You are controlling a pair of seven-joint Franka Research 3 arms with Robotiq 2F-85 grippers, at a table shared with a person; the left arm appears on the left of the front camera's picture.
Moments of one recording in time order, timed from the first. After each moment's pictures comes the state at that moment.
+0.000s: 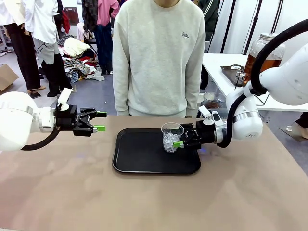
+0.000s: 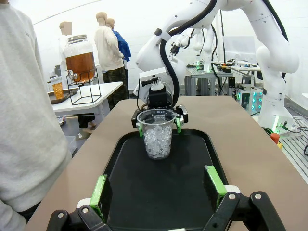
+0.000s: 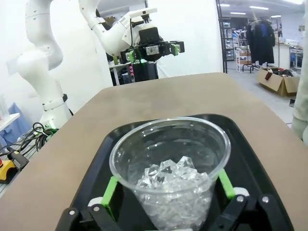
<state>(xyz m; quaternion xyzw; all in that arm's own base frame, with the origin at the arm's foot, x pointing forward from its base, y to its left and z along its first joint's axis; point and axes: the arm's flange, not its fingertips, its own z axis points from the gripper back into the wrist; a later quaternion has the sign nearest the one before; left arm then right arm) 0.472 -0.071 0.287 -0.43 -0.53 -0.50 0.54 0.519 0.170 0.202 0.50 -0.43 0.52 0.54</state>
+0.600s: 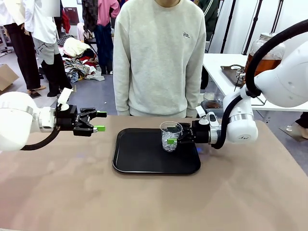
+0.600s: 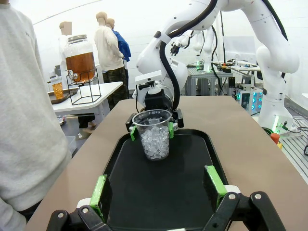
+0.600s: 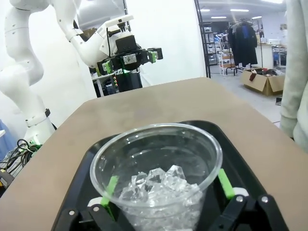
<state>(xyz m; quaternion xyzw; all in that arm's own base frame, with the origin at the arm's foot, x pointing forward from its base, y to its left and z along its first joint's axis) 0.472 -0.071 0.287 -0.43 -0.53 -0.50 0.54 0.522 0.187 0.195 0.49 -0.46 0.48 0.57</state>
